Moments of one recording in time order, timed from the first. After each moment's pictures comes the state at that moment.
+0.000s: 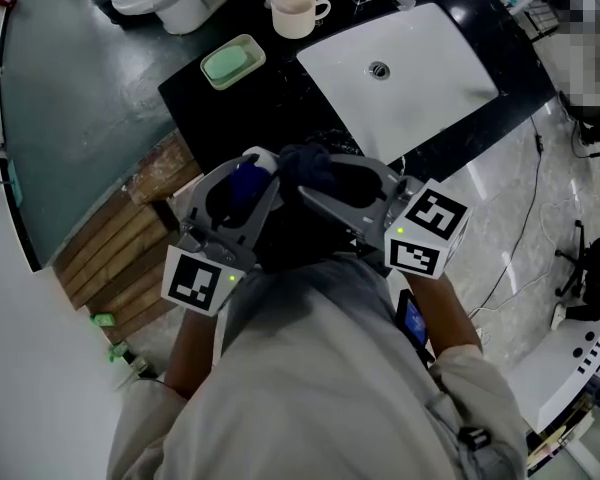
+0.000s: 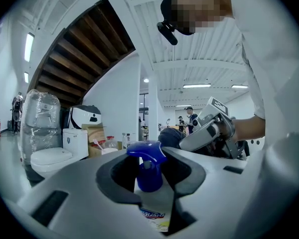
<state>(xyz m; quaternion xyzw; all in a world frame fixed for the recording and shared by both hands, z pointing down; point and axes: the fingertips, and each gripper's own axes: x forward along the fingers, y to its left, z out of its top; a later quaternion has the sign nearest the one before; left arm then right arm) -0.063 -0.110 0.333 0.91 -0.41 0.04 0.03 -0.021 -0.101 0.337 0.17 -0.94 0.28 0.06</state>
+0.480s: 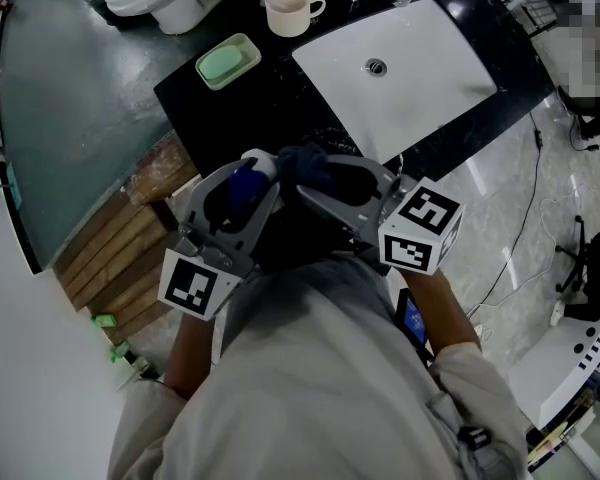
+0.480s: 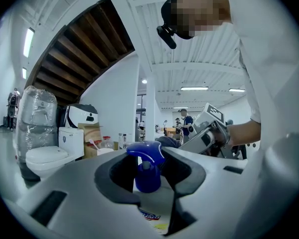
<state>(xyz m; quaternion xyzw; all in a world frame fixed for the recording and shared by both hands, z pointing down) -0.057 -0.105 0.332 0.92 -0.39 0.03 0.03 -0.018 -0.102 0.352 0.17 -0.94 0.29 0.07</state>
